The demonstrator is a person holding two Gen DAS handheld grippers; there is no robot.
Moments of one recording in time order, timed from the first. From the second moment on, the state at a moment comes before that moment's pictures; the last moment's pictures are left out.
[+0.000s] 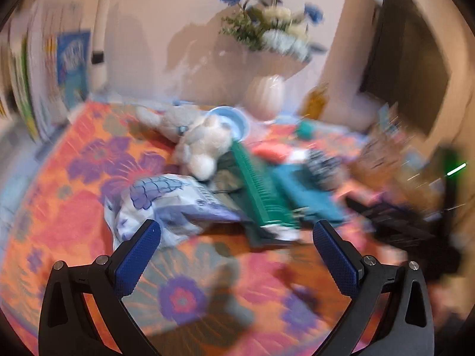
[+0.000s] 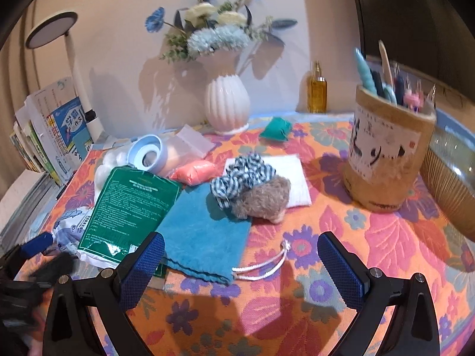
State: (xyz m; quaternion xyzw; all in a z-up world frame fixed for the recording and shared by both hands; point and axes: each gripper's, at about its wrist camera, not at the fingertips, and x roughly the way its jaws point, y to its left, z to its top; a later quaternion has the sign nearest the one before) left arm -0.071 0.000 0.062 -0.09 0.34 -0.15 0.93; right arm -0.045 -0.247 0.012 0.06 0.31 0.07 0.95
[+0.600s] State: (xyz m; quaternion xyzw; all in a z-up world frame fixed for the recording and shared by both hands) left arm -0.007 0.022 0.027 0.05 0.43 -0.10 0.89; right arm 0.034 -0.250 0.016 0.05 0.39 0.09 0.91
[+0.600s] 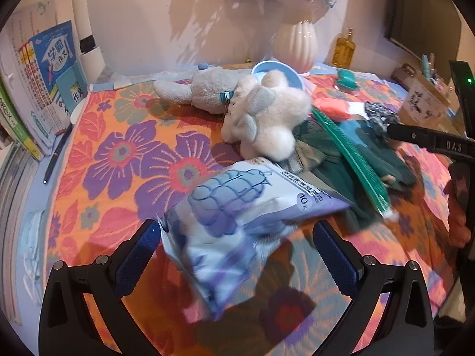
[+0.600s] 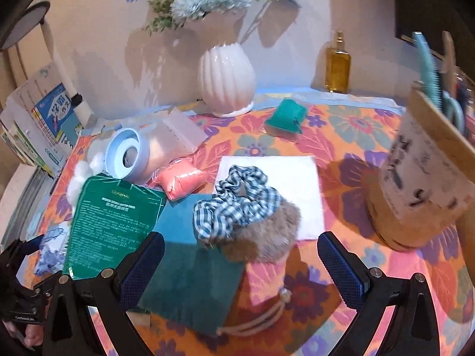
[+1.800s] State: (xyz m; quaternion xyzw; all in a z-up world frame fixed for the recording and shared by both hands) left arm -0.074 -0.037 0.161 -0.04 0.24 -0.21 0.95; right arm -0.082 -0.344 0.114 0.15 0.20 0.03 0.97
